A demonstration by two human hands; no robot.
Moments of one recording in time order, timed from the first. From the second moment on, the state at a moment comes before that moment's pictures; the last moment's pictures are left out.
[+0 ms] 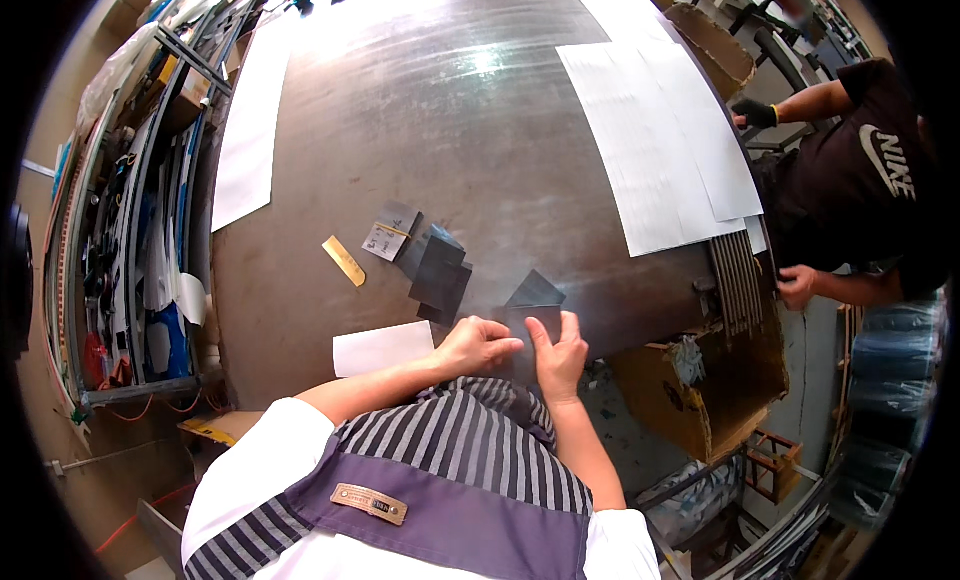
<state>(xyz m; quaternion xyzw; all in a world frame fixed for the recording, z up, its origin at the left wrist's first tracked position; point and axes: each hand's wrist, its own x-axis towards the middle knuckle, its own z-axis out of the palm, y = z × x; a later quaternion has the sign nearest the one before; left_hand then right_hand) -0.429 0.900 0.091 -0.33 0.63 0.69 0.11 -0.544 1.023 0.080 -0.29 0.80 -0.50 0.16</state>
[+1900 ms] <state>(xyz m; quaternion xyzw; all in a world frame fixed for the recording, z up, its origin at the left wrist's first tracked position) -0.401 0.860 0.077 -0.27 0.83 0.50 -0.05 -0.507 1.018 0.061 0.01 0.52 -0.58 0.63</state>
